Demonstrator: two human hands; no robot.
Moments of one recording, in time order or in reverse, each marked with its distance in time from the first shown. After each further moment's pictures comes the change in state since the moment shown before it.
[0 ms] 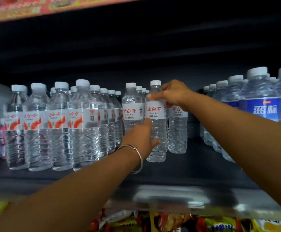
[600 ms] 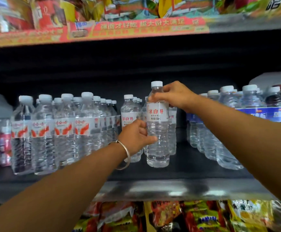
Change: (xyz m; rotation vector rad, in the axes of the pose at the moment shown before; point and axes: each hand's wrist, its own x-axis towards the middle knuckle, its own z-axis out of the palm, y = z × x) left_hand -0.030 0.012 -0.057 -0.653 -0.111 0.008; right_hand -0.049 -0.040 -0.030 -0.022 0.072 -0.062
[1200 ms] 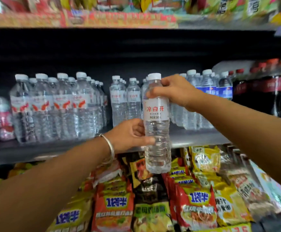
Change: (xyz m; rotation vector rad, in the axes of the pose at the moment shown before) left_hand -0.116 0.025 -0.005 -0.156 -0.418 0.071; right_hand -0.146 -0.053 -0.011 -0.035 0.032 0.015
